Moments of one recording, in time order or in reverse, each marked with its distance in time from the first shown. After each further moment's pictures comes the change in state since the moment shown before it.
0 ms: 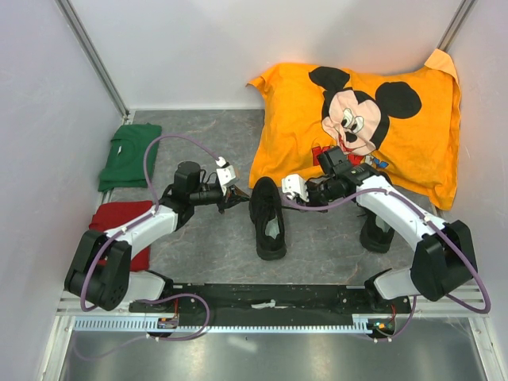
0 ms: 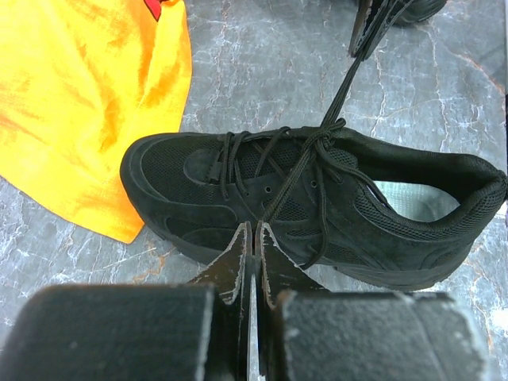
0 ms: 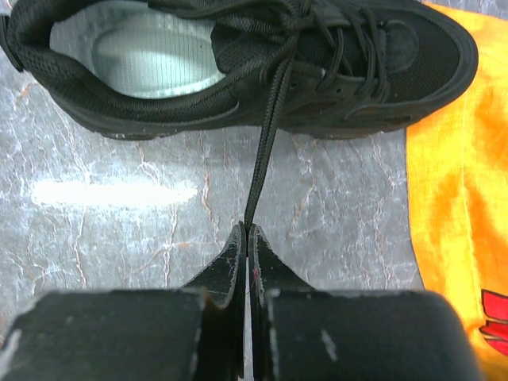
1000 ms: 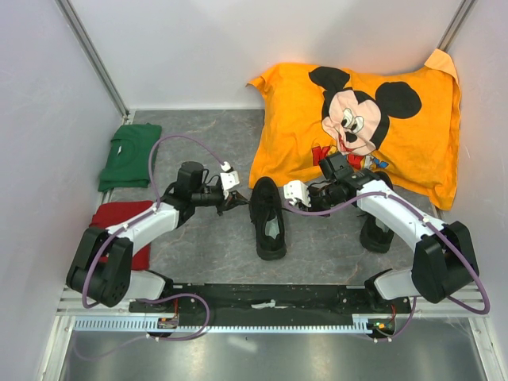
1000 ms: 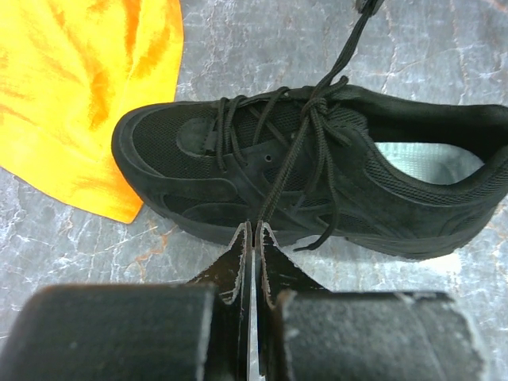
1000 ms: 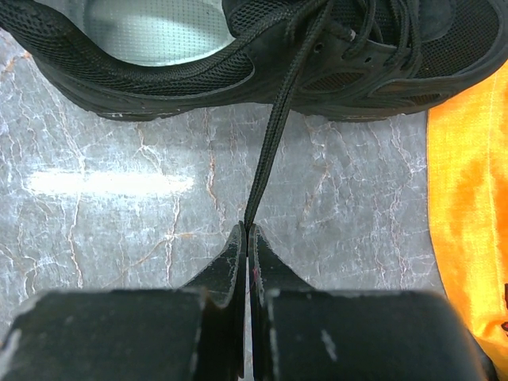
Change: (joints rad) left arm 0.000 0.017 0.021 -0.134 -0.014 0.159; right arm -0.013 -0.018 -0.076 0.034 0.024 -0.031
